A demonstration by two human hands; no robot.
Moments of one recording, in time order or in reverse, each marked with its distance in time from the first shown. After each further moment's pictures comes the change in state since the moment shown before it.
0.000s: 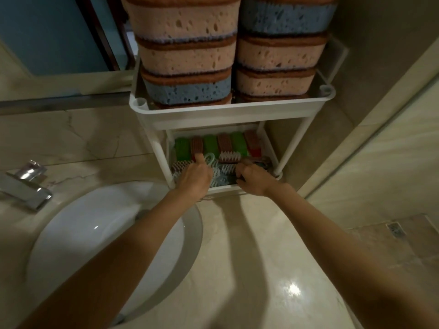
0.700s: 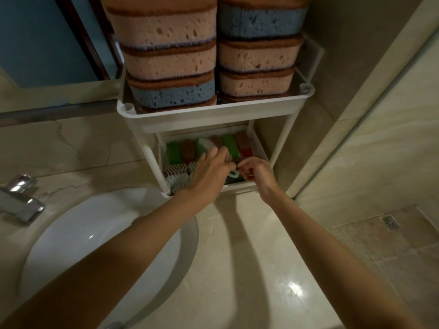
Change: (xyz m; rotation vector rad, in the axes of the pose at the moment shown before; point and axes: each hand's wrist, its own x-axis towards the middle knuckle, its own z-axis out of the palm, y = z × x) left_hand -0.012 0.039 0.002 0.160 0.105 0.466; right_hand -0.026 0.000 0.000 1.317 0.429 0.338
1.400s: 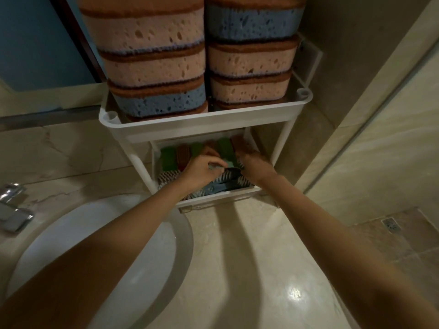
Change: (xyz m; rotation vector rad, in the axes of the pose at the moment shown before) left_hand 0.041 -0.037 0.019 -0.560 -0.012 -0.129; right_hand 0.046 -0.021 -0.009 -1.353 -0.183 -0.376
